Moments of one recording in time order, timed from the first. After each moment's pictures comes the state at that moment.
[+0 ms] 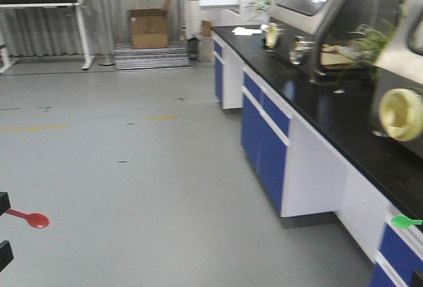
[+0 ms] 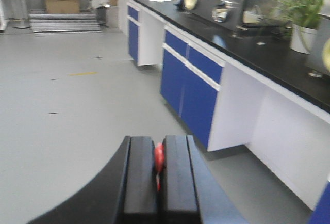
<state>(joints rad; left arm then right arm) -0.21 0.85 -0.55 0.06 -0.09 -0.21 0.08 0.79 -0.43 -0.16 -0.17 0.13</state>
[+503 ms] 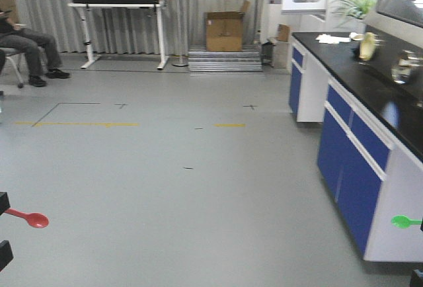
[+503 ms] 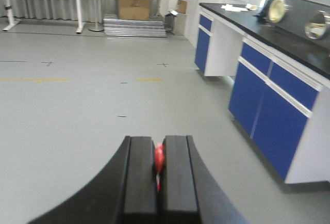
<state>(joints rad) -0.21 0.85 -0.55 0.06 -0.09 -0.21 0.08 0.79 -0.43 -0.16 -0.17 0.13</state>
